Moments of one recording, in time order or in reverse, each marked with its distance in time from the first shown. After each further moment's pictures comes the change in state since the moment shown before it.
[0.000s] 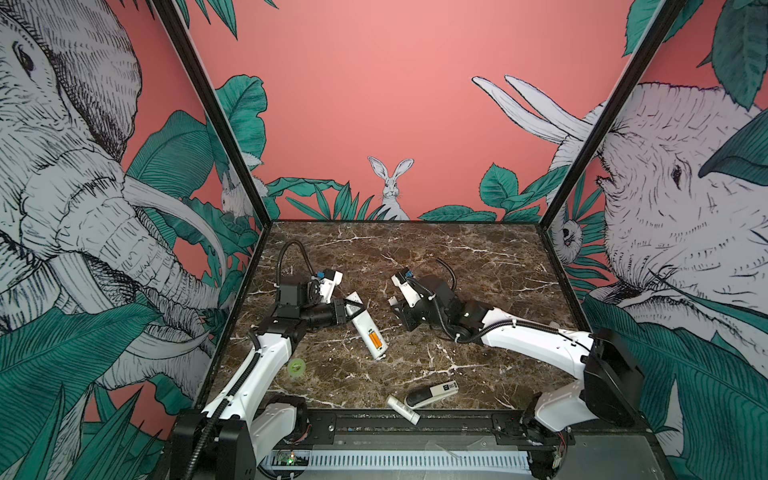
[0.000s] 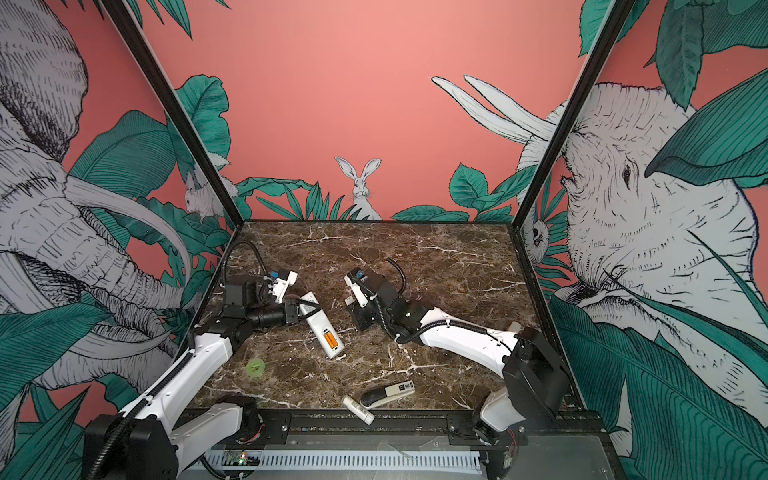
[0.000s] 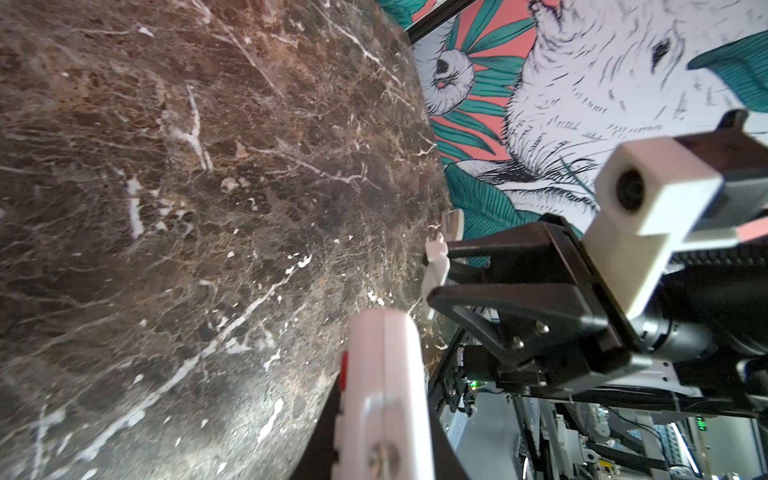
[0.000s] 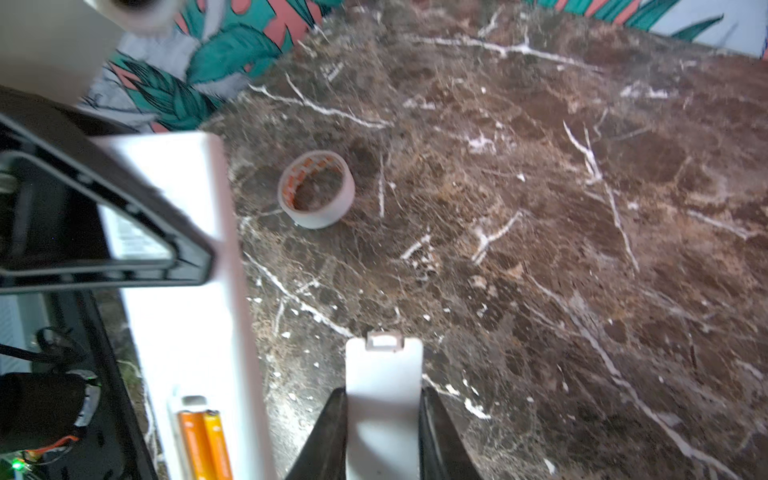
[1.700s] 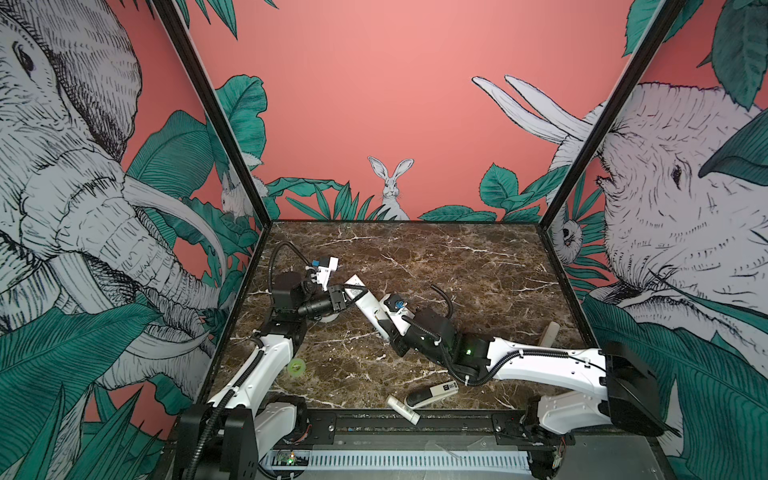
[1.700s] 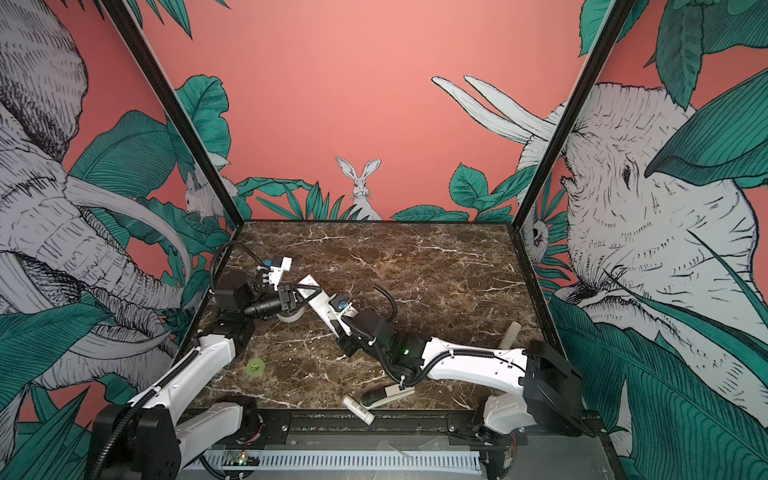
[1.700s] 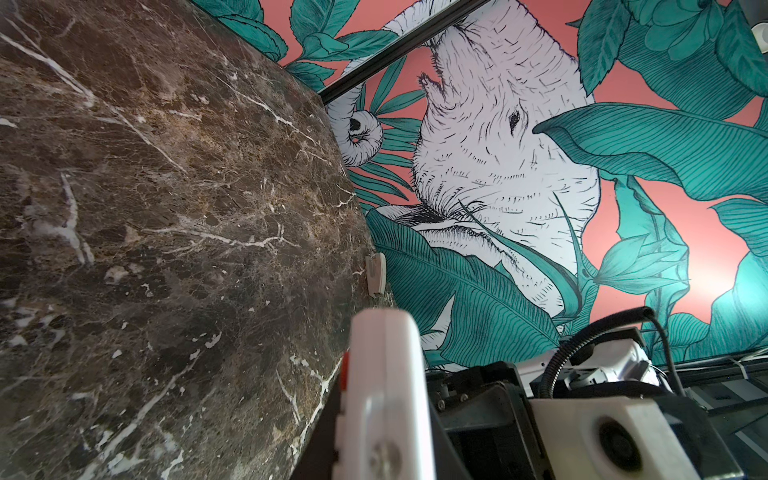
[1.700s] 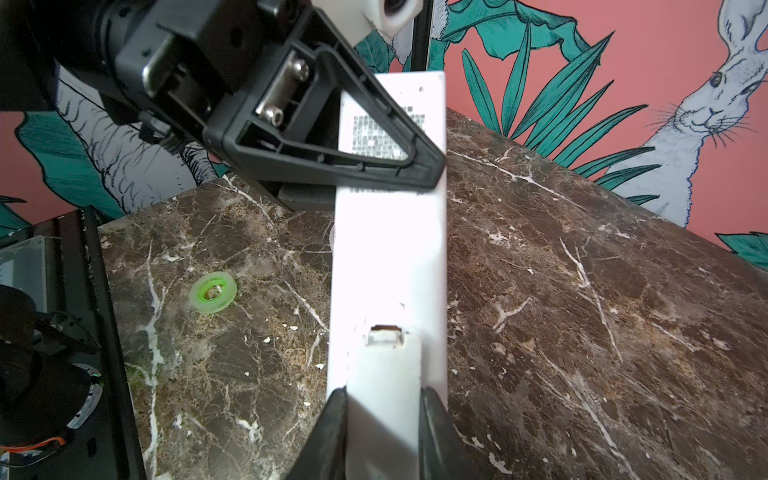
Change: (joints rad) left arm 0.016 0.032 -0.047 0.483 0.119 -0.346; right arm 0.249 -0.080 -0.138 0.236 0.300 -0.148
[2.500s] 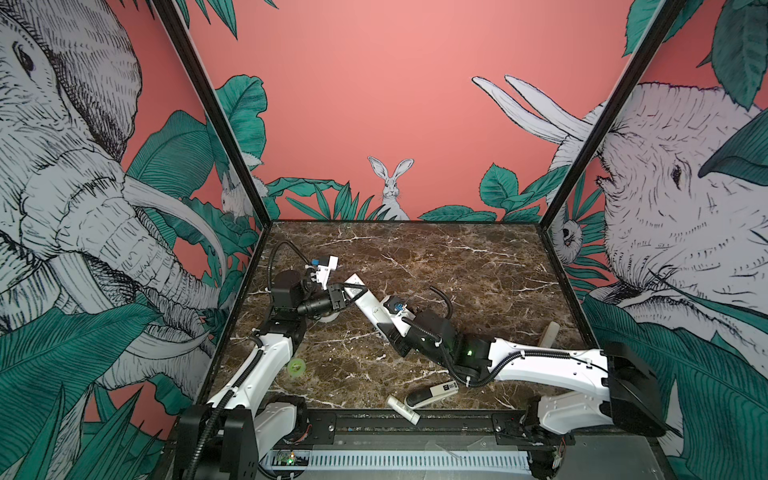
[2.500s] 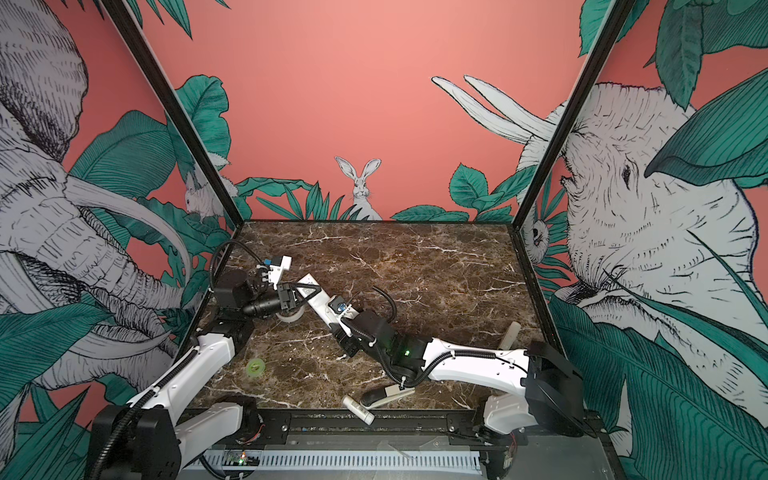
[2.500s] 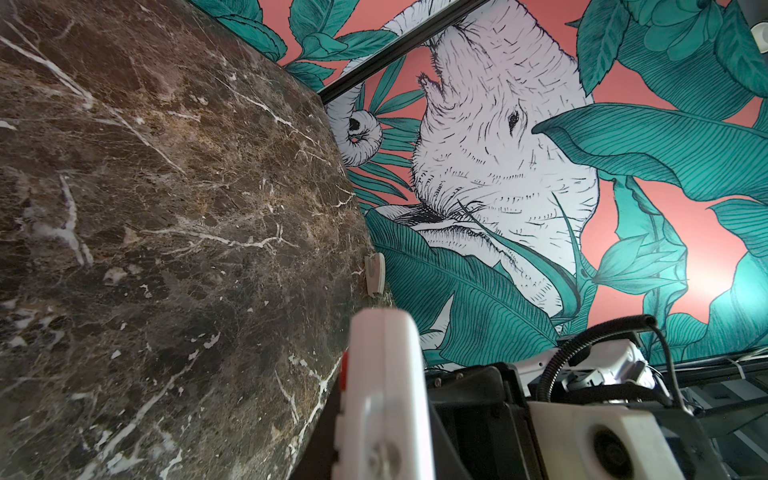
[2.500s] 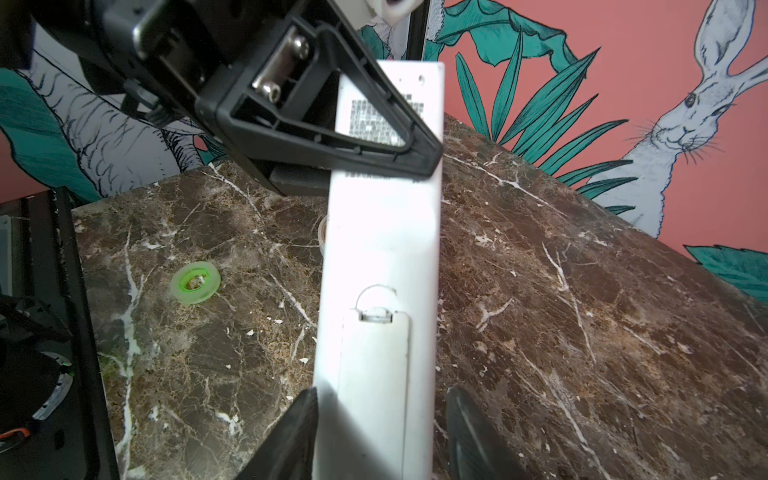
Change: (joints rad) left arm 0.005 0.000 0.019 -0.031 0.006 0.014; right arm 0.004 -0.032 -0.010 -0.019 0.027 -0.033
